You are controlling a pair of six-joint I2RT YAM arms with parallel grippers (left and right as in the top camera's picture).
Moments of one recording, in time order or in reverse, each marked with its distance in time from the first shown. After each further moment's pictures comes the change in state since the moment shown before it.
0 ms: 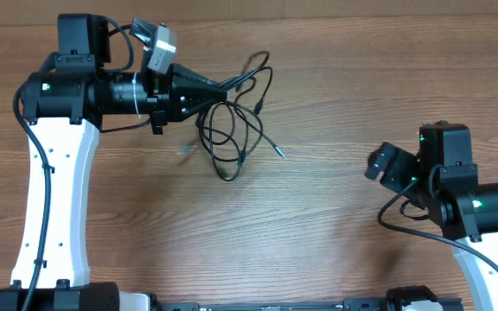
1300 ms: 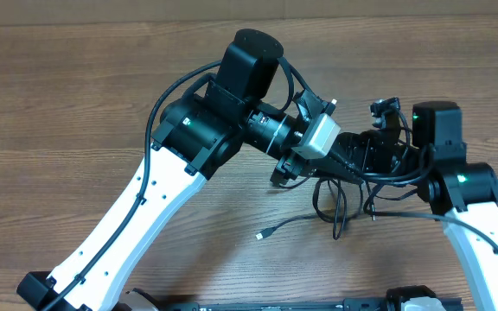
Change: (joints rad) left arm -0.635 0.000 0.000 0.458 -0.060 -0.047; right arm 0.000 0.130 0.000 0.205 -0.635 -0.179
